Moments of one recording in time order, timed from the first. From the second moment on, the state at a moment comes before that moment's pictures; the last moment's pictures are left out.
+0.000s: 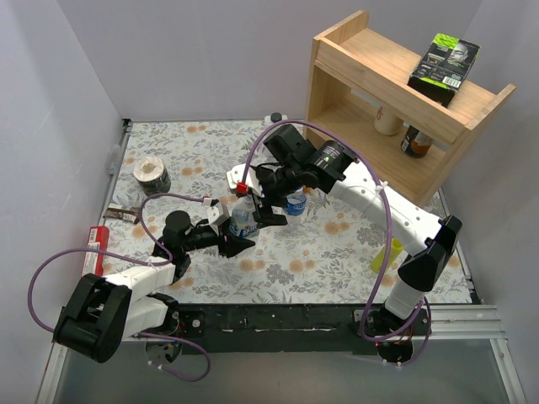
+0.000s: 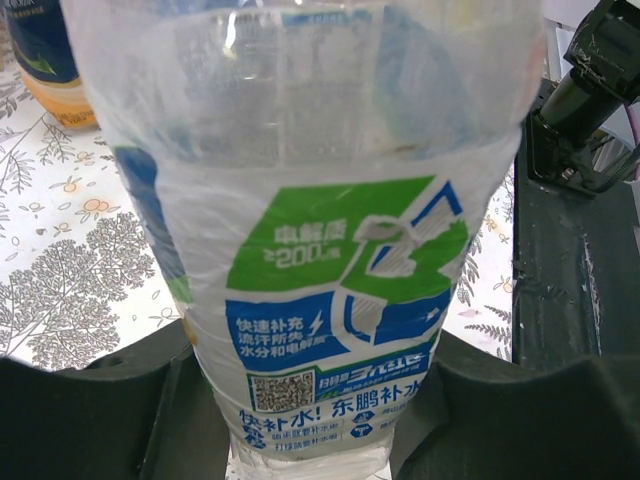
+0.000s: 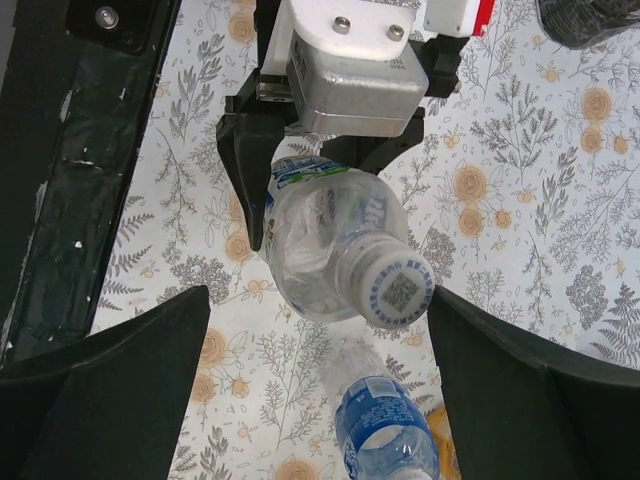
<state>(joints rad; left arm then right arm) -0.37 1.13 0.23 0.77 0.90 -0.07 0.93 1.70 1.87 -1.06 -0.59 -0.82</state>
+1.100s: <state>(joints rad) -0.34 1.13 0.29 0.64 0.95 0.03 0.91 1.72 1.94 -1.02 -0.68 -0.77</state>
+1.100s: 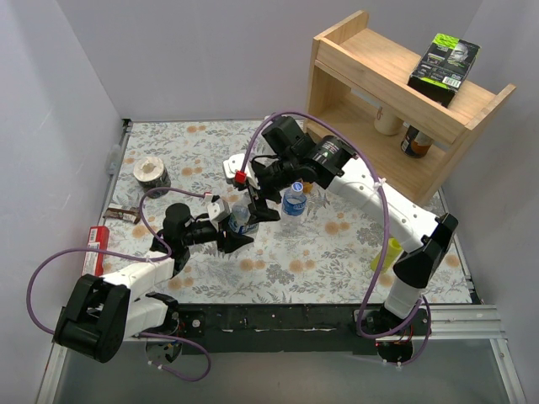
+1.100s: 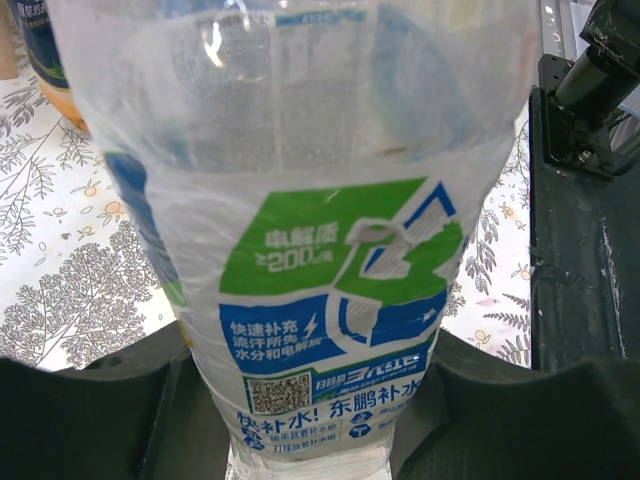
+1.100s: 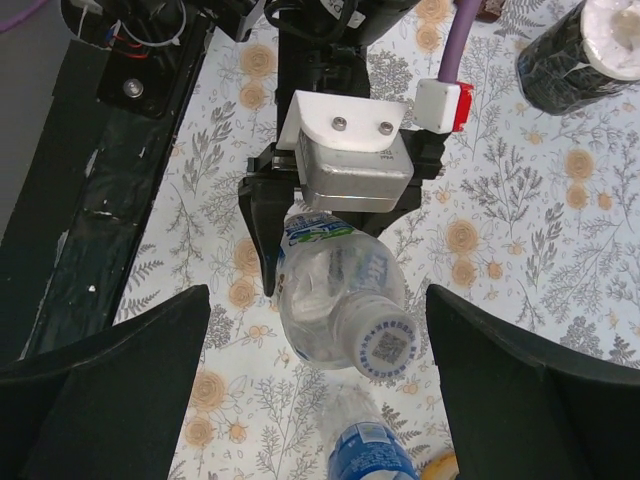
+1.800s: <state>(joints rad) -0.34 1.14 0.27 0.72 0.93 -0.10 0.91 1.70 1.86 -1.00 -0.62 -0.81</state>
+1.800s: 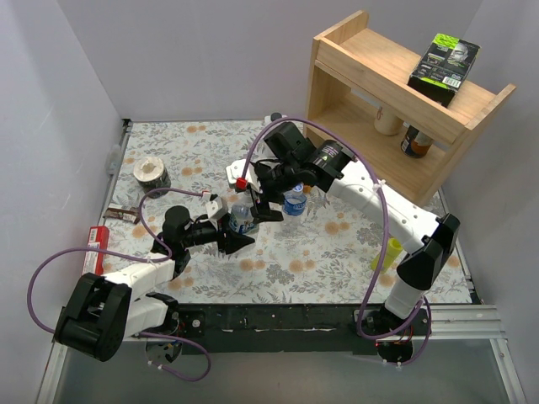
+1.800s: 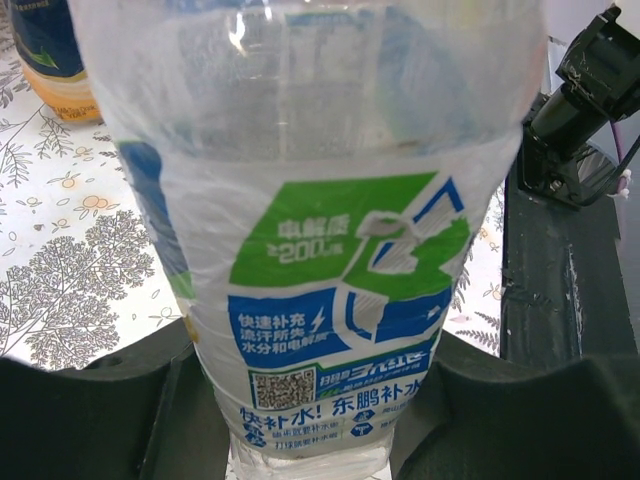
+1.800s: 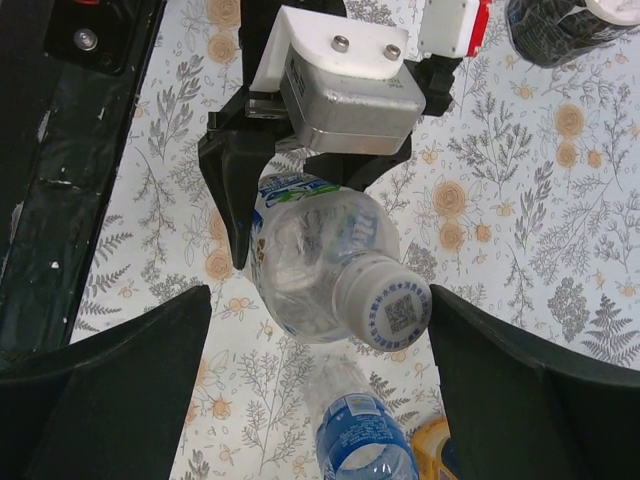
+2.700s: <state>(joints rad) -0.31 1.16 0.41 0.34 0.96 0.34 0.82 1.73 2.04 -1.22 -0.65 -0.95</state>
